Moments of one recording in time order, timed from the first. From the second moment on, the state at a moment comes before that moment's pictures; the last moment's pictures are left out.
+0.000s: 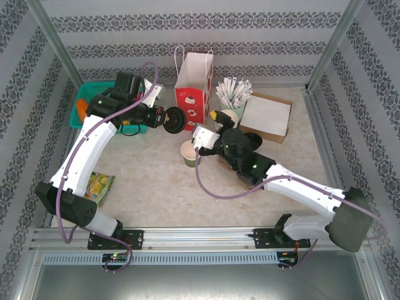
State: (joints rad) left arm -0.29 1.49 1.68 -1.07 0.36 -0.06; right arm 0.84 1.22 0.91 0.08 0.32 -0.65
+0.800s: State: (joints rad) left arm -0.50 1.64 1.47 -0.98 0.29 -0.53; right arm 0.57 1.33 1.01 -0.28 -0.18 0.78
